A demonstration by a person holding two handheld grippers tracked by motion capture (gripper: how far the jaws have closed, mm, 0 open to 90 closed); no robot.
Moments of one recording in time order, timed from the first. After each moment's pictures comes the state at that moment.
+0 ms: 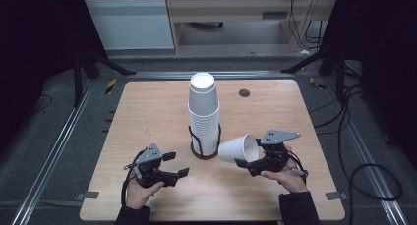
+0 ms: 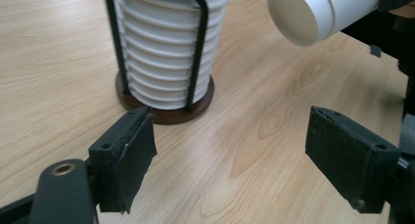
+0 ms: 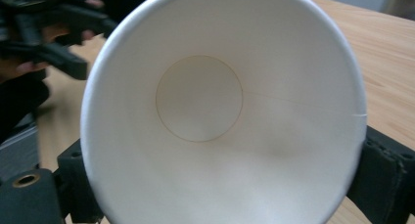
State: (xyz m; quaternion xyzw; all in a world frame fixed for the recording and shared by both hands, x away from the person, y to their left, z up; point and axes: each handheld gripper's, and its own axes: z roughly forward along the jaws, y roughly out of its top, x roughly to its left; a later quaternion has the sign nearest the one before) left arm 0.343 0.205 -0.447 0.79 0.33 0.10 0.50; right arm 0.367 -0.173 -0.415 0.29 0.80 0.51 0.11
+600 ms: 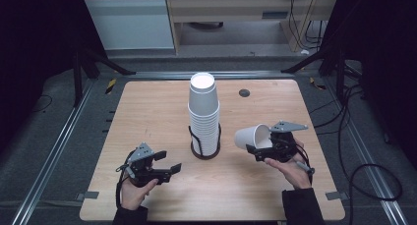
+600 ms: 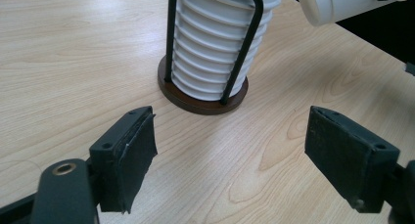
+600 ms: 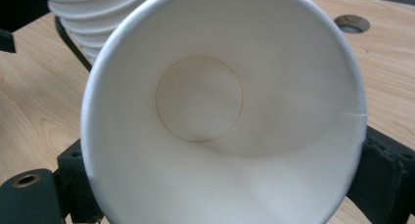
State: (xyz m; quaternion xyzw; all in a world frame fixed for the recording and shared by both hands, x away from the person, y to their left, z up) left arm 0.343 0.223 -0.448 0.77 0.39 0.11 0.49; right arm 0.384 -0.193 -0.408 0.42 0.78 0.44 0.16
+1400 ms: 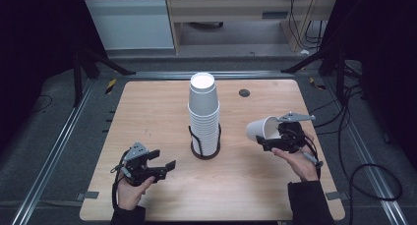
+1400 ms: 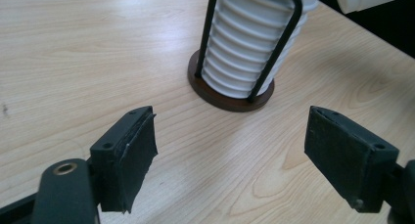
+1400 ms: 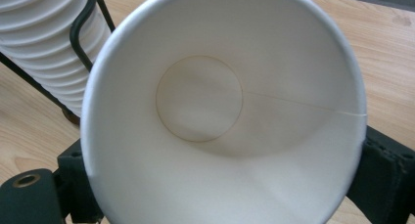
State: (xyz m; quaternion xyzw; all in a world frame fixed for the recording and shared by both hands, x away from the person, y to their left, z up) left arm 0.344 0.232 -0.449 0.76 0.43 0.14 0.47; right arm 0.400 -0.213 -0.395 0.47 0.77 0.39 0.19
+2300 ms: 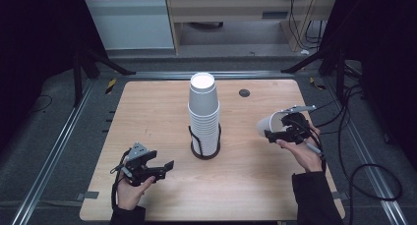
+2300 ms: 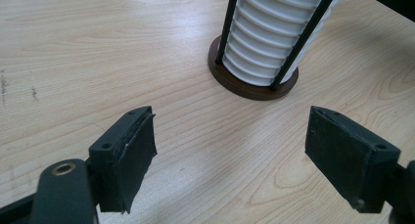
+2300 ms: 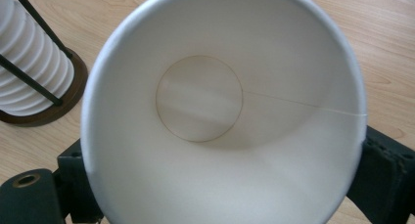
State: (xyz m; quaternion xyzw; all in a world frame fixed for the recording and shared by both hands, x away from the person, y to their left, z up) left arm 0.345 0.234 -0.451 0.76 0.44 0.16 0.44; right arm 0.424 -0.228 -0.391 0.51 0.77 0.32 0.21
